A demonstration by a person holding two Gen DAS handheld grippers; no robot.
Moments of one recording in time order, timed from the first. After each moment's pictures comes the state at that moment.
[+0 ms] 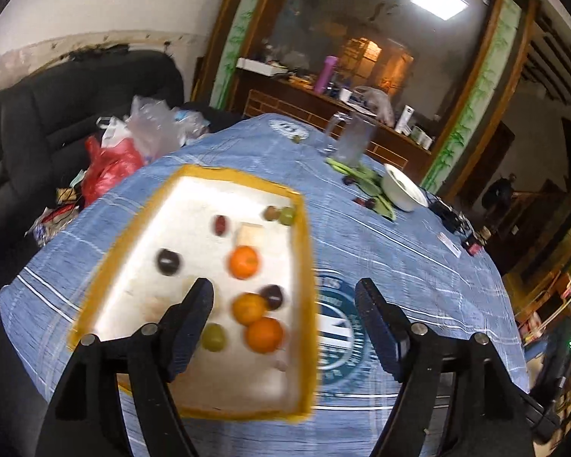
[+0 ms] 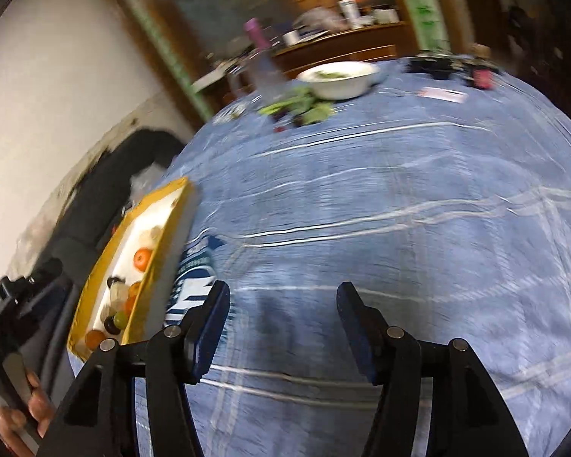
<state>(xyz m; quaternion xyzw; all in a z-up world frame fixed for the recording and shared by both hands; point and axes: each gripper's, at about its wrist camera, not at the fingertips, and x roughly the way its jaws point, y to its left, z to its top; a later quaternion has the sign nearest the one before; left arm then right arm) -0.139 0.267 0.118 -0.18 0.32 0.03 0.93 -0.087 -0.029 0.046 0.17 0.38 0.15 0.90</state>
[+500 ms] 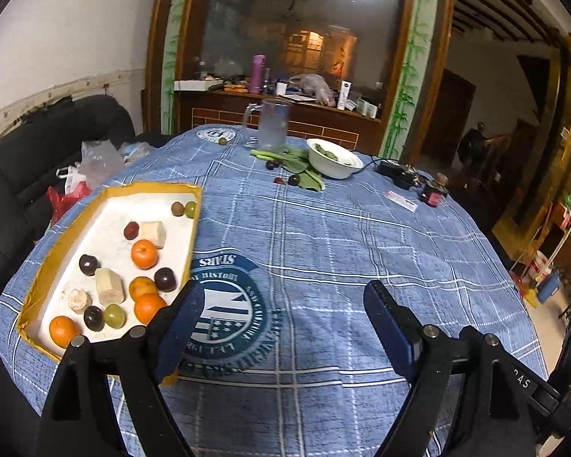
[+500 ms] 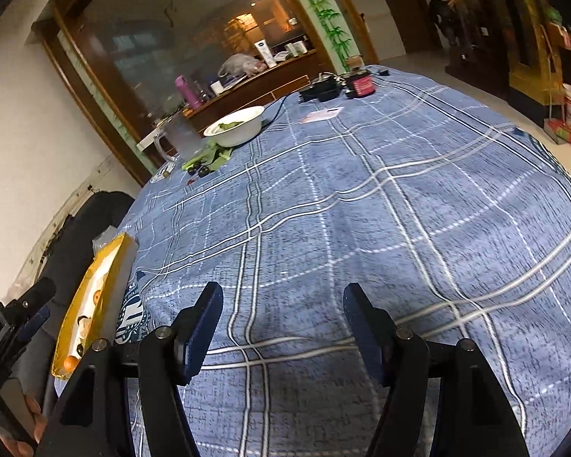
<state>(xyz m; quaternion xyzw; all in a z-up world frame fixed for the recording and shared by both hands) -0.160 0.135 0.127 -0.07 0.31 -0.02 0.95 -0.146 -0.137 0.042 0.23 0.34 0.04 0.91</state>
